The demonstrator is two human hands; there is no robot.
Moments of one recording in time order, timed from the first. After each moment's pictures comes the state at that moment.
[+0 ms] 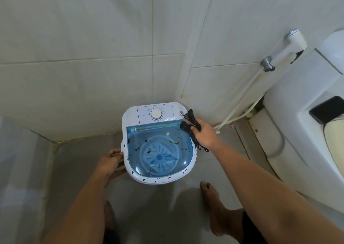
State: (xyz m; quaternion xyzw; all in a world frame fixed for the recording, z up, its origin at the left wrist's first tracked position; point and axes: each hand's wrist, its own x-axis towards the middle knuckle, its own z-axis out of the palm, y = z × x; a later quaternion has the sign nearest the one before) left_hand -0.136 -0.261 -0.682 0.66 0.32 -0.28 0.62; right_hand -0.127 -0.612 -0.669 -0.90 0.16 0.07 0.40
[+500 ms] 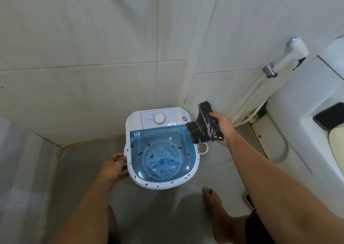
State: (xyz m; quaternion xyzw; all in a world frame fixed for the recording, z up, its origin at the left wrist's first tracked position) left_hand -0.137 -0.266 -0.679 0.66 0.32 -0.28 0.62; right_hand -0.108 -0.642 -0.619 -0.53 0.35 0.09 0.77
